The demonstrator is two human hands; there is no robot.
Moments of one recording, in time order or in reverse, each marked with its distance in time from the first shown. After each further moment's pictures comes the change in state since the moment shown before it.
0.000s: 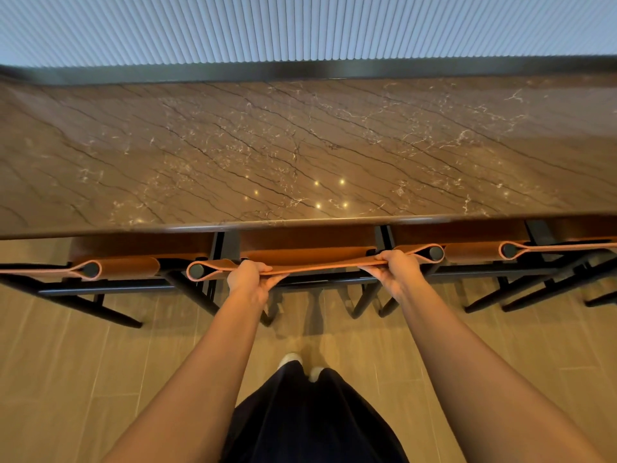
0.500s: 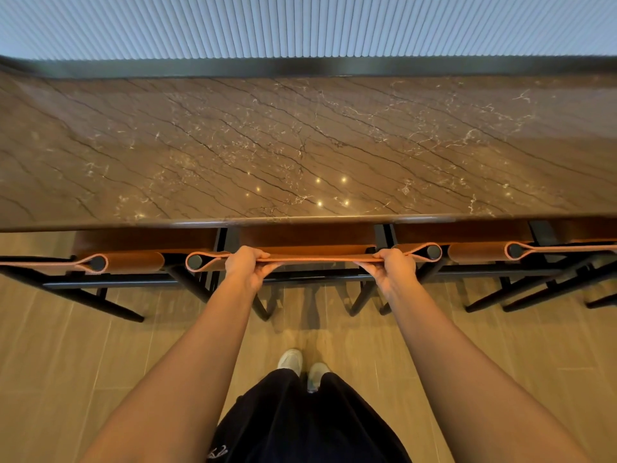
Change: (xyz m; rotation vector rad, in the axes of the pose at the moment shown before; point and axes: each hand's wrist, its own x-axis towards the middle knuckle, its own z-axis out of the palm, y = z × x) left_hand 0.009 0.024 -0.003 0.111 -0.026 0.009; right_hand 0.000 0.016 0.018 0.089 0.100 -0.048
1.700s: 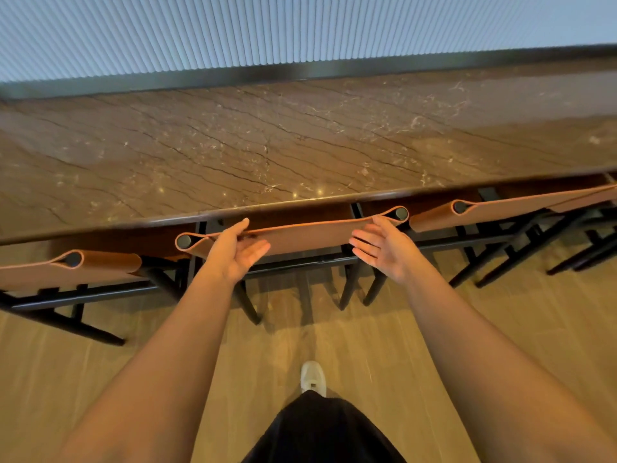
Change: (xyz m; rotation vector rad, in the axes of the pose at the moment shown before) left_hand -0.036 -0.022 -0.004 -0.019 -0.307 0.028; right_hand -0.042 -0.020 -0.075 -0.211 -0.348 -0.036
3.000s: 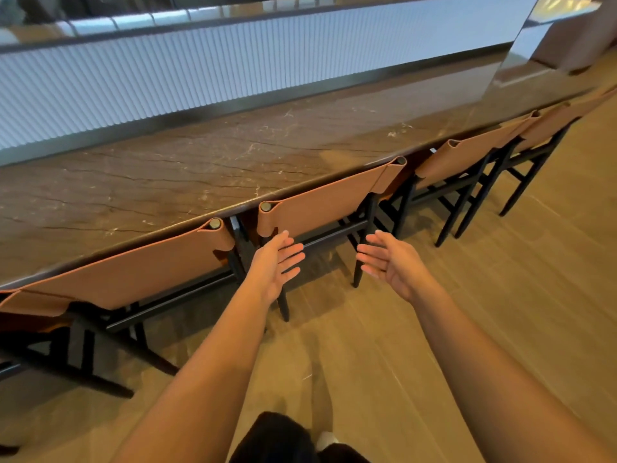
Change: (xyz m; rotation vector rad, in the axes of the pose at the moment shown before) left_hand -0.138 -0.276 0.254 0.530 -0.401 0.016; right_hand -0.176 -0.064 -0.314 -0.065 0.253 -0.313
